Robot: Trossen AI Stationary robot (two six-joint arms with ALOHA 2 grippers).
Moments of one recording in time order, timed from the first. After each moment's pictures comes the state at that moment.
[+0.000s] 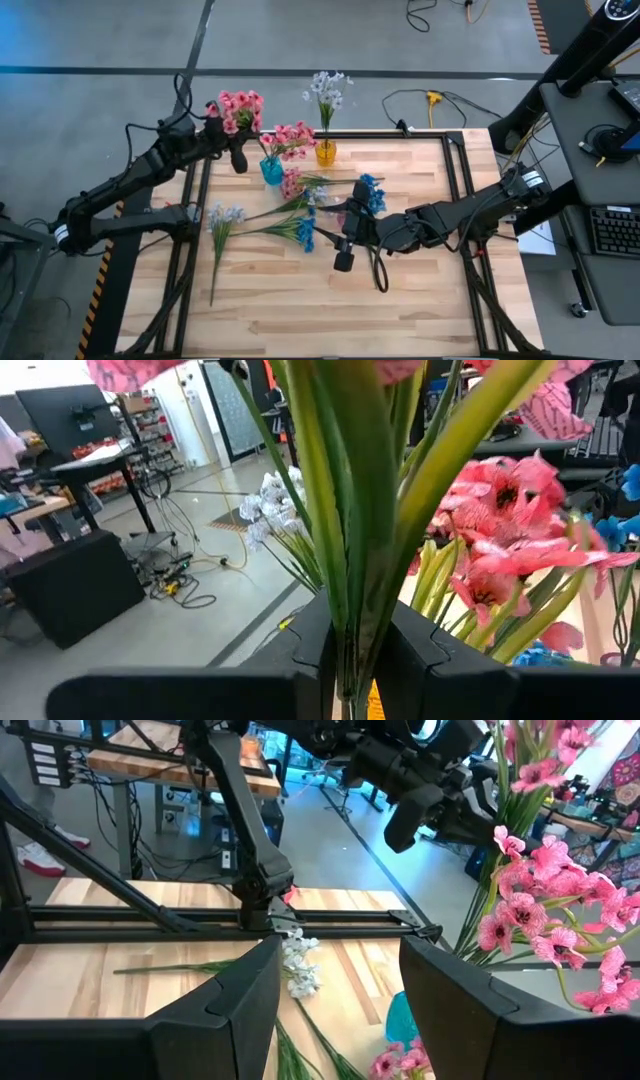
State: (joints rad) left arm 0.63 0.82 0.82 -0.11 0.07 0.20; right arm 0.37 1.59 1.46 -0.10 0.66 -0.07
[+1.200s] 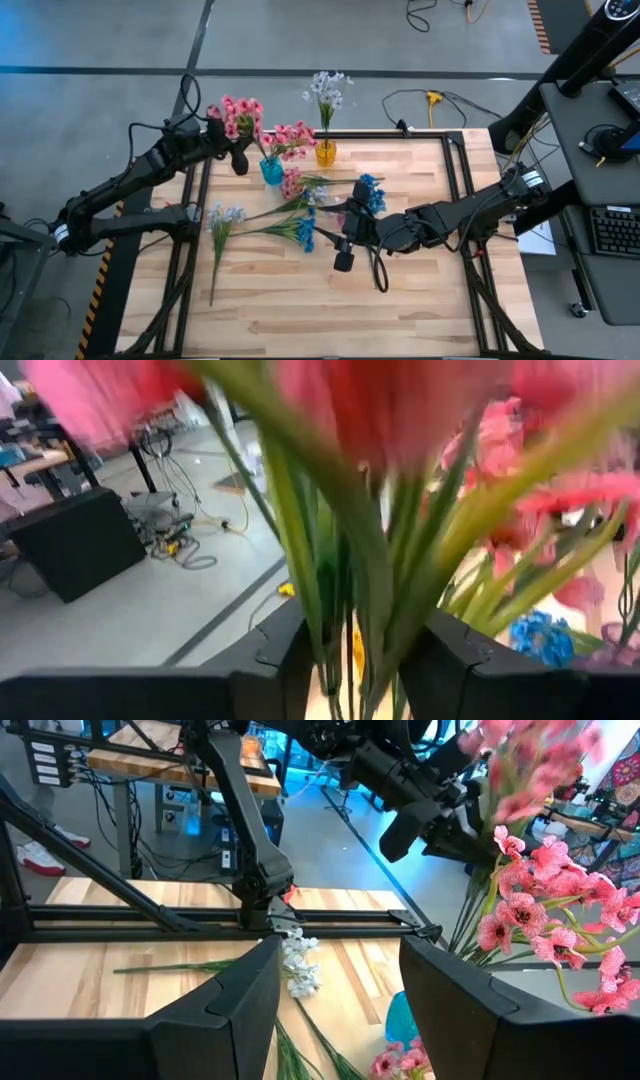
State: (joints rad) left arm 0.63 0.82 0.82 -0.20 0.04 0.16; right arm 0.37 1.59 1.46 -0.10 0.66 -0.07
